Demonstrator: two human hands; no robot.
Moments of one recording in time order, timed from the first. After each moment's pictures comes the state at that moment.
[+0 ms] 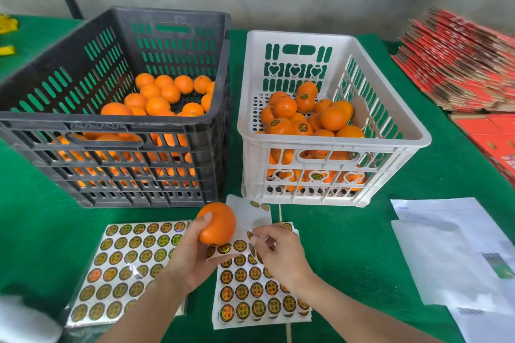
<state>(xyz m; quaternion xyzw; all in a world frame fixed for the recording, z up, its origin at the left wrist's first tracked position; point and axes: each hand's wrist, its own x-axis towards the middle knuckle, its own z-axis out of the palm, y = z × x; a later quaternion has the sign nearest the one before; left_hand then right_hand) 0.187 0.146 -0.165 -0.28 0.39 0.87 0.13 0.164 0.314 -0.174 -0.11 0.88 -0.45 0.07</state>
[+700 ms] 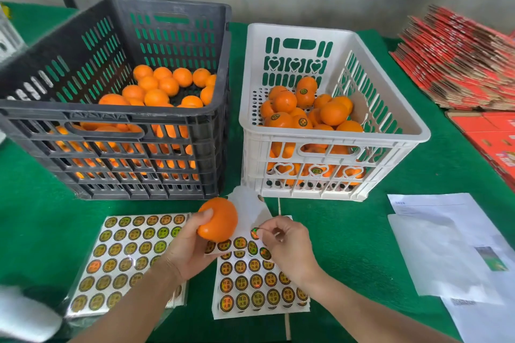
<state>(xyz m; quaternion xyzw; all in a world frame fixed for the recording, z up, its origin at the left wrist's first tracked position) 0.187 0.136 -0.166 -0.21 0.41 0.87 0.19 0.170 0.320 -0.161 -0.05 0.85 -0.52 0.09</state>
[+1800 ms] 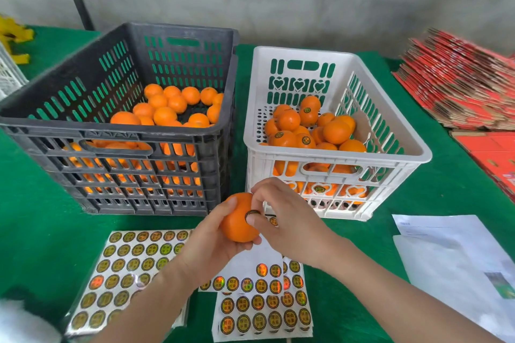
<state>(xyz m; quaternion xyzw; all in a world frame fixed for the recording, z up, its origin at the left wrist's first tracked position) 0.178 0.160 -0.106 -0.13 0.45 0.87 0.16 0.142 0.312 -0.052 -0.33 0.89 -0.30 0.07</state>
